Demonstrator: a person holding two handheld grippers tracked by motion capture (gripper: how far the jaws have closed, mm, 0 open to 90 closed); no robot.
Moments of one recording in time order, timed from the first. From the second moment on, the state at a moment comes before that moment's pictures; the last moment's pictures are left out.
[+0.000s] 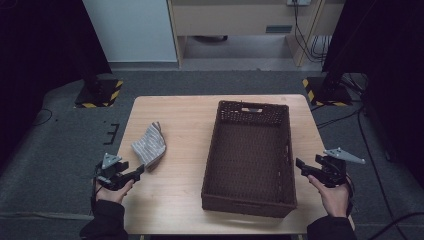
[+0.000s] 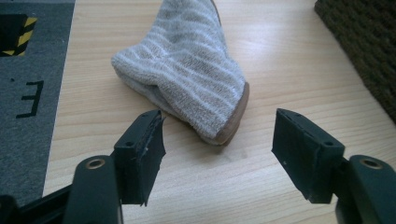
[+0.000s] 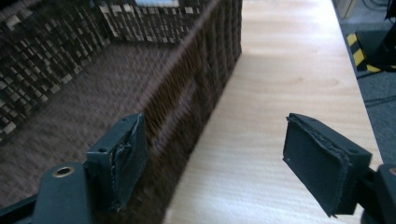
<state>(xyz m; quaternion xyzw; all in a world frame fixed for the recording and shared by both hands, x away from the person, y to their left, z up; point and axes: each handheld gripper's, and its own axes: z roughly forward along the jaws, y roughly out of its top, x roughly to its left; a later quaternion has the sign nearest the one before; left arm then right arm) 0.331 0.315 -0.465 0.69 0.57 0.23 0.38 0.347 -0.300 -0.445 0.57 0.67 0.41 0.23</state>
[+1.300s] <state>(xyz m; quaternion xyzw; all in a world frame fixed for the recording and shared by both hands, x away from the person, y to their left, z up) 0.343 0.185 -0.417 0.73 0.45 0.22 0.47 0.355 -0.248 -0.441 0.51 0.75 0.36 0.23</state>
